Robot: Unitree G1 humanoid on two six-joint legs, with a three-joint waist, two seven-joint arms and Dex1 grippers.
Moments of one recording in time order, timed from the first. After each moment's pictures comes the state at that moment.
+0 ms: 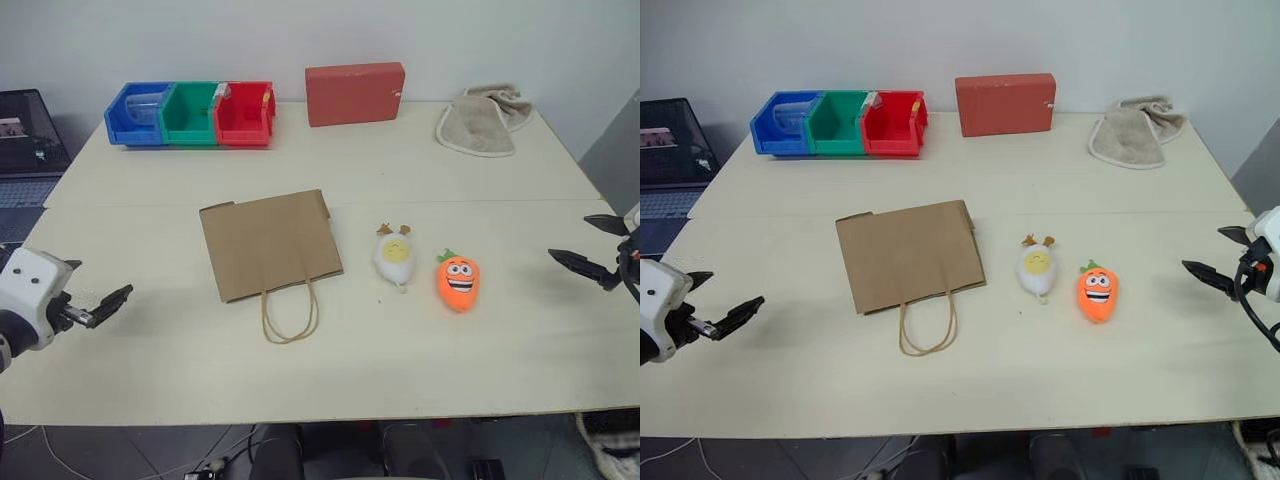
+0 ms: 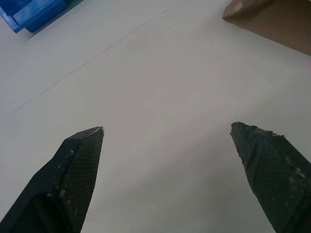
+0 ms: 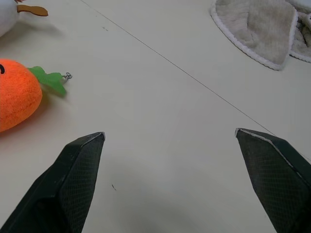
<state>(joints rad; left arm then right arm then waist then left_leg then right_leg) 0.17 0.94 0.57 -0.01 -0.33 0.26 -0.77 -0.26 -1.04 -0.33 0.30 0.33 0.19 1.02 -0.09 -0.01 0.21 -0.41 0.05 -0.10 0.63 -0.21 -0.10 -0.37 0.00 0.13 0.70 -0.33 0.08</state>
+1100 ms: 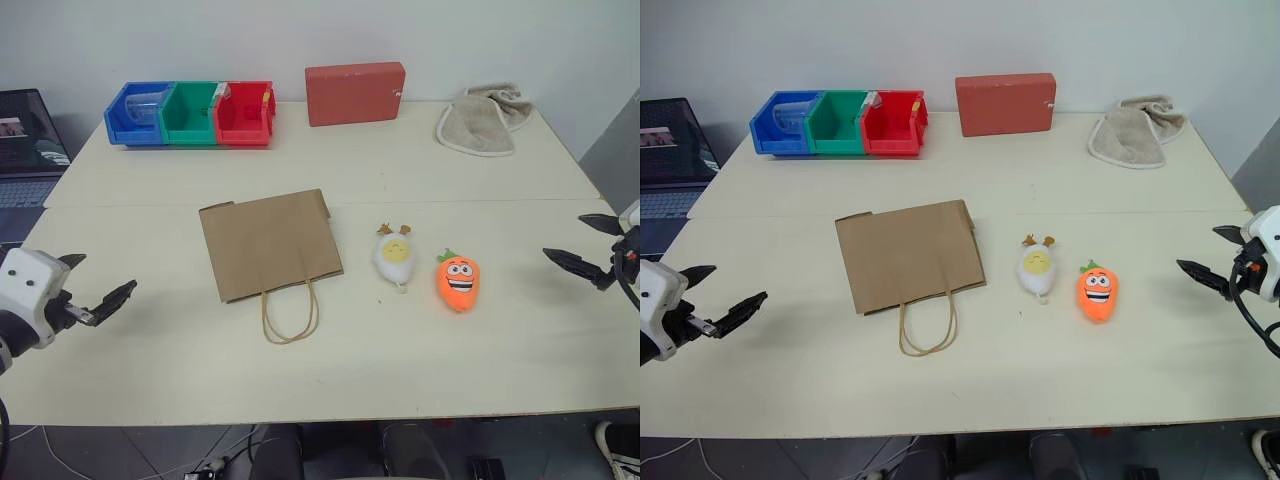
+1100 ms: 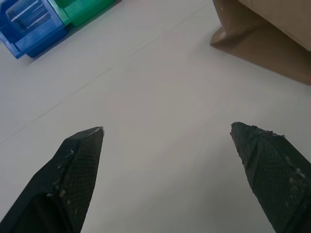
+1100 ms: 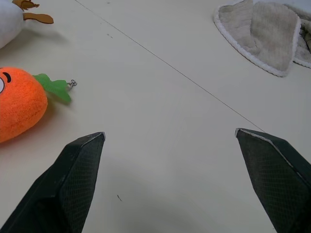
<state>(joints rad) 0.15 0.89 0.60 0.01 -0.36 0.17 -0.82 -0.25 -1.02 -0.33 0.27 0.33 0.18 1.00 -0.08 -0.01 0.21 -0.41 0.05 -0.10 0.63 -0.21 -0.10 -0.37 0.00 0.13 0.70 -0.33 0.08</state>
